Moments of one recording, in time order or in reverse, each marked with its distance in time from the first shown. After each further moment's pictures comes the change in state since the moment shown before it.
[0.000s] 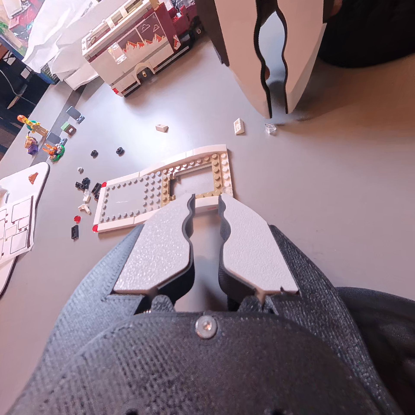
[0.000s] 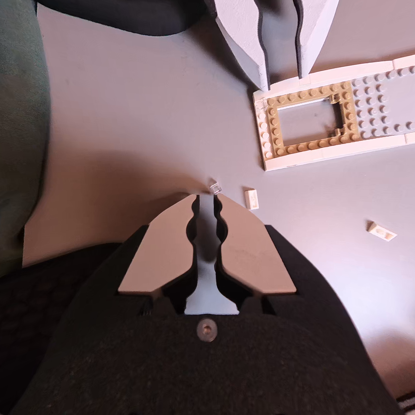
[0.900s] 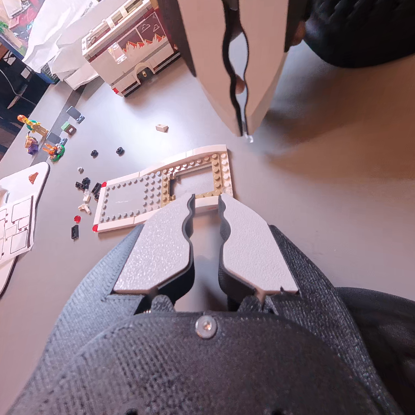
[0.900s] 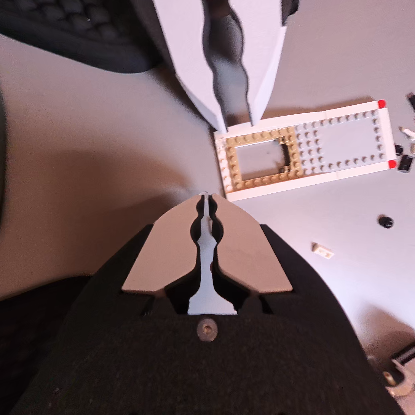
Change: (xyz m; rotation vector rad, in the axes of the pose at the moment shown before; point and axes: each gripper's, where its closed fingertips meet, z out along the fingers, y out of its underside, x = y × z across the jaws) left arm 0.000 0.000 0.000 0.000 -0.001 0.000; right arm 0.029 -0.029 0.004 0.008 0.123 -0.044
